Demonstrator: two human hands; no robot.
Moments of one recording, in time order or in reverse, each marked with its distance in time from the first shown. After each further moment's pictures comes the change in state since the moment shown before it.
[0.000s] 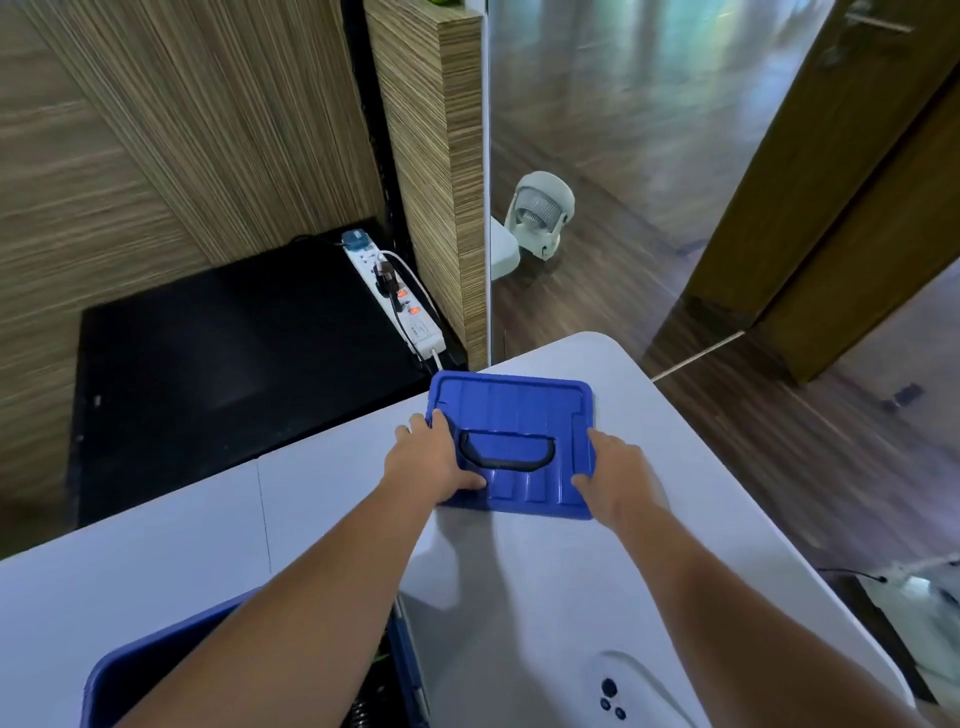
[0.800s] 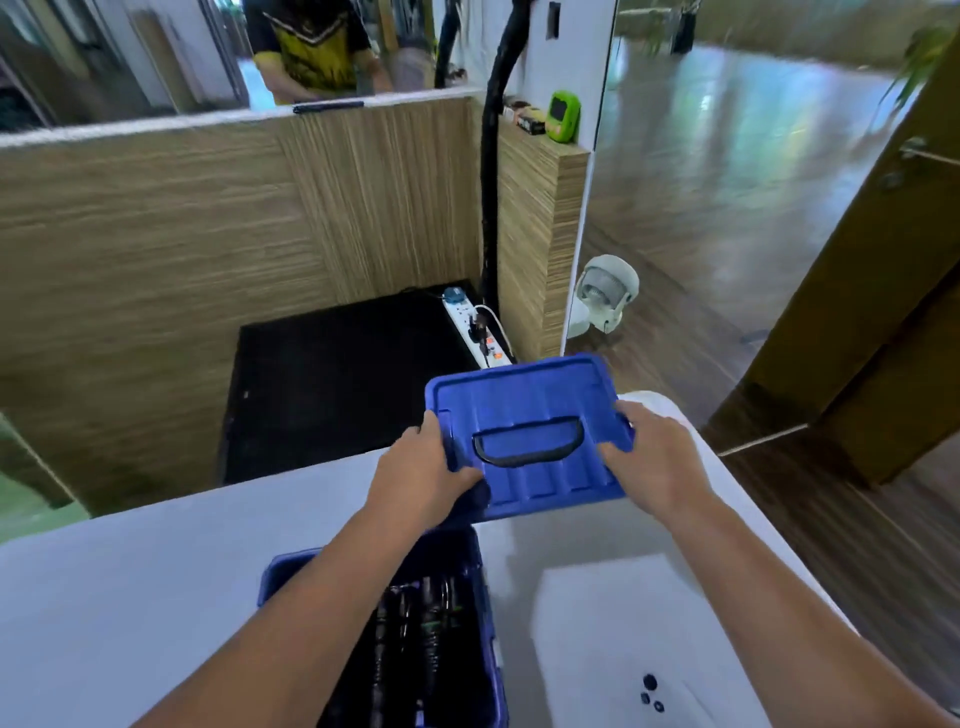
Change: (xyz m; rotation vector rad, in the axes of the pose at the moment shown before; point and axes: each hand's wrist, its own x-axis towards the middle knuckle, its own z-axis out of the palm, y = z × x) left_hand -0.182 -0.076 -0.080 -0.334 0.422 -0.036; right_hand -0.109 -0.094 -0.109 0.307 0.234 -0.304
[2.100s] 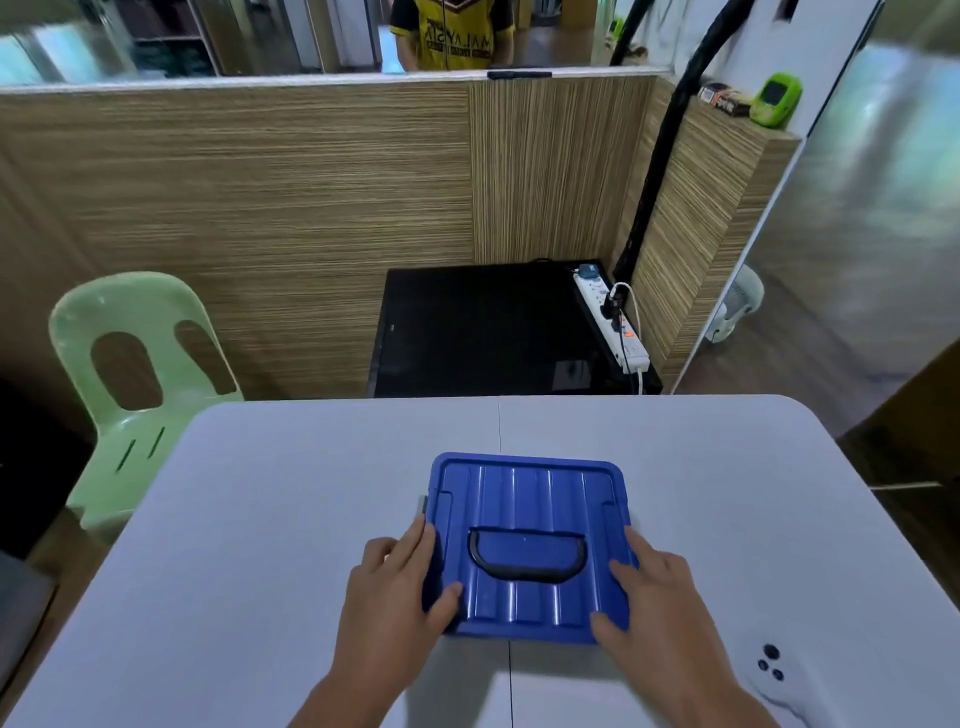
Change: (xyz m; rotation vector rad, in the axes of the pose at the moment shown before) left_hand -0.217 -0.206 0.032 0.081 0.163 -0.076; right_hand -0.209 -0.055 0.111 -0.325 -0.448 -0.250
